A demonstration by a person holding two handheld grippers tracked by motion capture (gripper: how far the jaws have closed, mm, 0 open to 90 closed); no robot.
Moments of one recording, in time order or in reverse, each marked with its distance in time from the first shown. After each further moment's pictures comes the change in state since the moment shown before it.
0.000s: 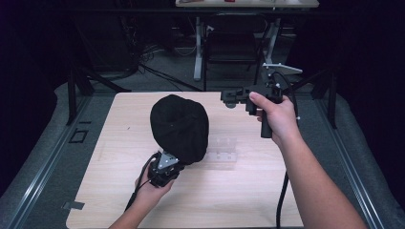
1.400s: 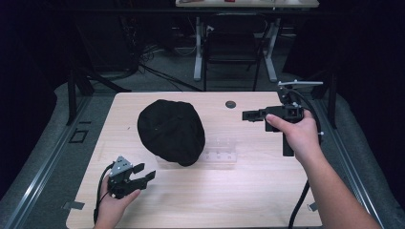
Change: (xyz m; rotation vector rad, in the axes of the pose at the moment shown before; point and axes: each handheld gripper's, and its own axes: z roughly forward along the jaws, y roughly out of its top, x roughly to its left) left arm 0.055 -0.073 -0.069 -0.048 0.074 -0.275; right arm -0.020 -0.035 -0.039 0.014 -0.315 -0.151
